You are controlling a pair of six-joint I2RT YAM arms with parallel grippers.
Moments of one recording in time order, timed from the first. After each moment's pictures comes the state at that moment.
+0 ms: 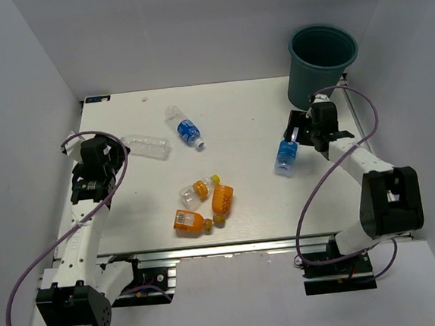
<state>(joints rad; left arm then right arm) -0.01 1.00 0.87 -0.42 -0.35 -0.78 0.13 1.47 0.94 -0.10 -0.04 0.27</state>
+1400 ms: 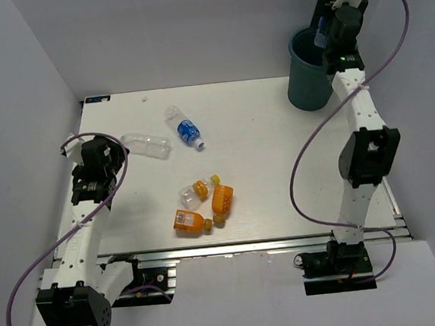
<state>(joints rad) -0.01 0.99 0.86 -0.41 -0.38 -0.78 0.04 1.99 2.04 0.09 0.24 0.00</state>
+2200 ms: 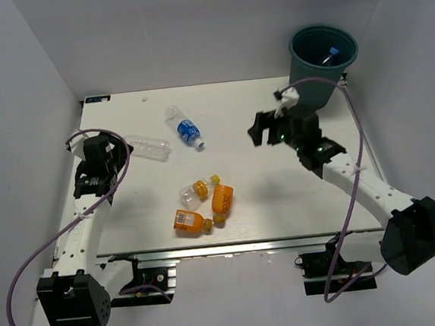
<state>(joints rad) -0.01 1.05 0.86 -0.37 -0.32 -0.78 0.44 1.25 1.03 -0.04 -0.04 0.18</state>
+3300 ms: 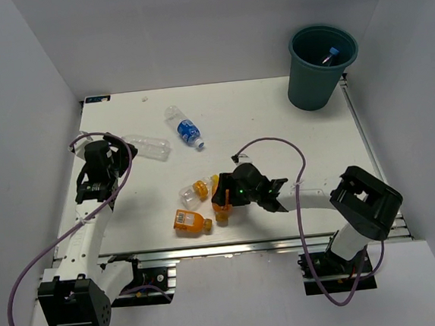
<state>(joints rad) -0.01 1.02 0.79 -0.29 -0.21 -0.78 0.95 1.57 0.69 0.19 0.03 0.81</state>
